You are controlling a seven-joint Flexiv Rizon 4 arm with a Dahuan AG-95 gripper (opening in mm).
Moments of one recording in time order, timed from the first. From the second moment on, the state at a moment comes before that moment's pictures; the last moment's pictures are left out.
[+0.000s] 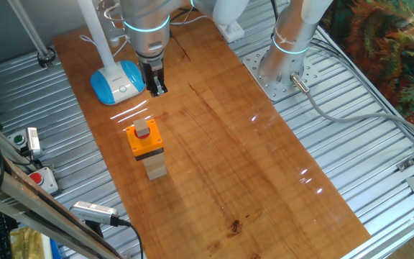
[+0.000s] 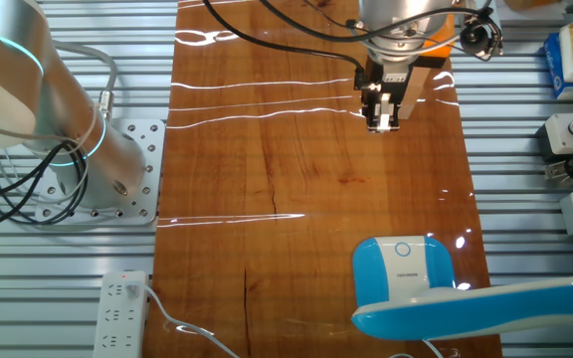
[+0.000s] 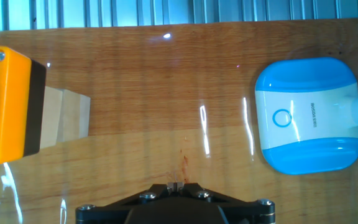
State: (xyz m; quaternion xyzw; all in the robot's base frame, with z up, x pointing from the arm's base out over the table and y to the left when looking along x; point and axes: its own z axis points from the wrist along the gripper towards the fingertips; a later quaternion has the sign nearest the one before) arm 0.499 0.000 0.173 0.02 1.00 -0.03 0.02
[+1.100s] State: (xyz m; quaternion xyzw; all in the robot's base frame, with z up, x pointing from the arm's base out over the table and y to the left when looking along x) arm 0.523 -0.041 0.148 -0.02 1.00 -0.03 0.02
